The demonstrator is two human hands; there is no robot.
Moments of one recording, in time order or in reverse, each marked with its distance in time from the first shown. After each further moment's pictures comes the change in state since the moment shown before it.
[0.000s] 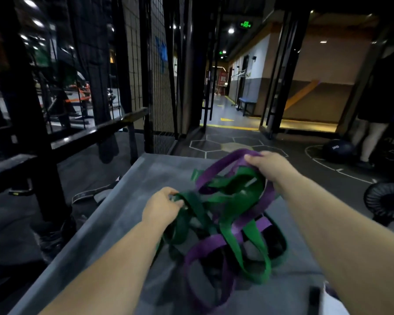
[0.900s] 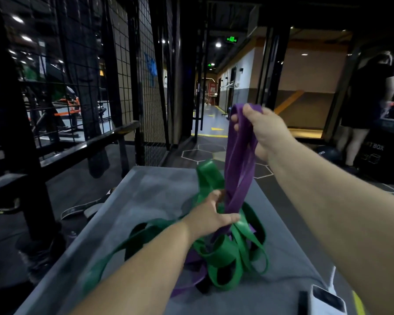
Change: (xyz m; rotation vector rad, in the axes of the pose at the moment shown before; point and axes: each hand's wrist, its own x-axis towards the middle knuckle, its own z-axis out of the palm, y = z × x) left_hand -0.045 0.105 0.028 -0.221 -0.459 0.330; right_hand -0.031 -0.102 -0.034 0.726 0.020 -0.229
